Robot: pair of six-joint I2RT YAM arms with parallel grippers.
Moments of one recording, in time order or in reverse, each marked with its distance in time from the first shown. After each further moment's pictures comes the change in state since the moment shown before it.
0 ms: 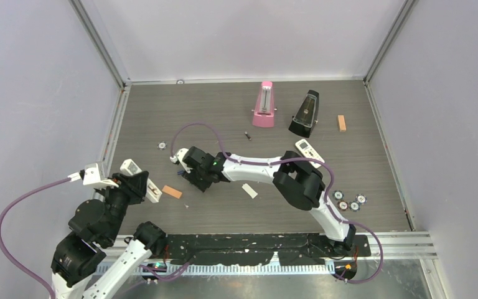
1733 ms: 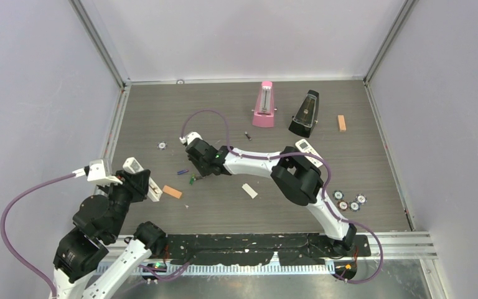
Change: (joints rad) left arm 0.000 0.034 -0.001 0.008 -0.006 0.025; right arm -0.061 0.053 0.036 0.076 0.212 0.189
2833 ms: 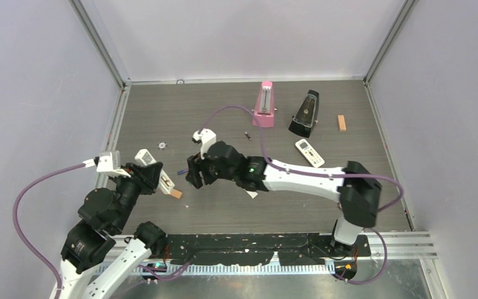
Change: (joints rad) left arm 0.000 0.048 -0.057 0.192 0.158 0.000; right arm 0.102 -0.612 -0.455 0.294 -0.175 0.220
